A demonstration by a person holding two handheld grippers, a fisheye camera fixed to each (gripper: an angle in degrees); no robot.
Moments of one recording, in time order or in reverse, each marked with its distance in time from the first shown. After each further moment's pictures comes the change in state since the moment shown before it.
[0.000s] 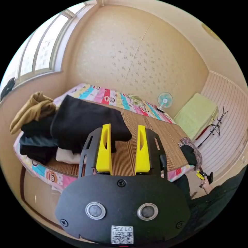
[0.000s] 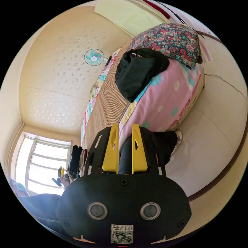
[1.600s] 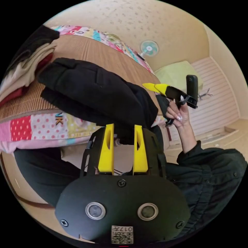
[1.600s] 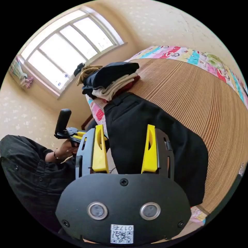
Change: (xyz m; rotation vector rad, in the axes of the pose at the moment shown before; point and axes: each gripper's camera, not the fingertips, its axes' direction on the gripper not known) left arm 0.115 0.195 0.094 -0.694 0.407 -0.216; right arm -0.409 0.389 0.497 -0.773 0.007 -1.232
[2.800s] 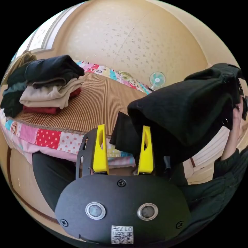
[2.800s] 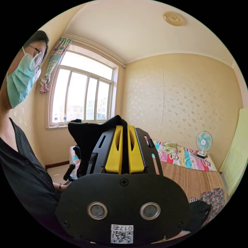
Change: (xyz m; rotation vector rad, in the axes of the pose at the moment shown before) left arm 0.103 0.098 -0.024 0.479 -0.171 0.374; right arm -0.279 0.217 -0.337 1.009 0.389 -0.236
